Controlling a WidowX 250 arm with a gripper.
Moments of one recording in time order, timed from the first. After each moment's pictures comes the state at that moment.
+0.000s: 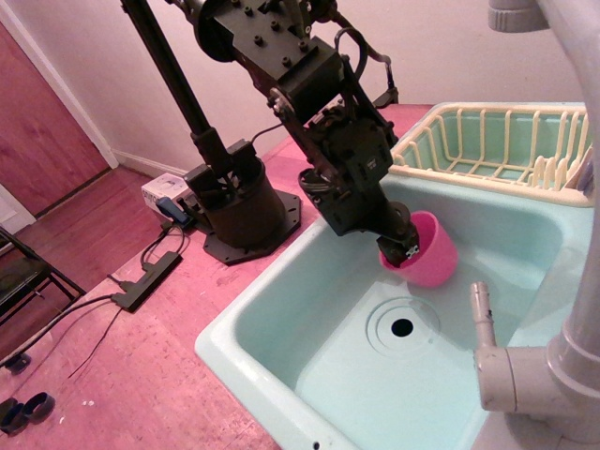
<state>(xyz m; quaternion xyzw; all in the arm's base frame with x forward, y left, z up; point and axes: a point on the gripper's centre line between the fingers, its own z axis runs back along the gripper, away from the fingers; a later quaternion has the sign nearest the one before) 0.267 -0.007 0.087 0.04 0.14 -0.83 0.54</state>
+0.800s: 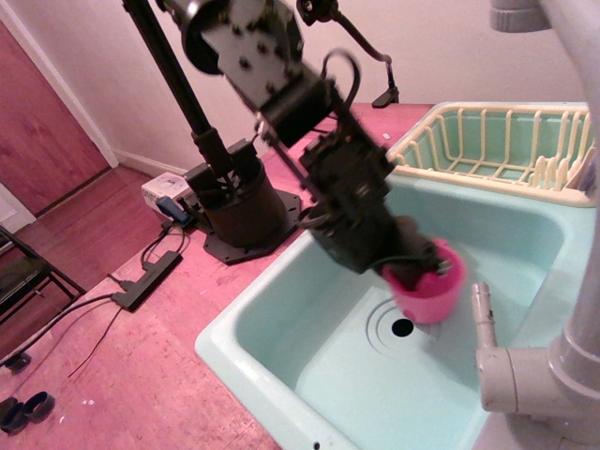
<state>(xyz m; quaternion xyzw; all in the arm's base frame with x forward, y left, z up) 0.307 -0.031 0.087 0.13 0.04 -0.73 0.67</state>
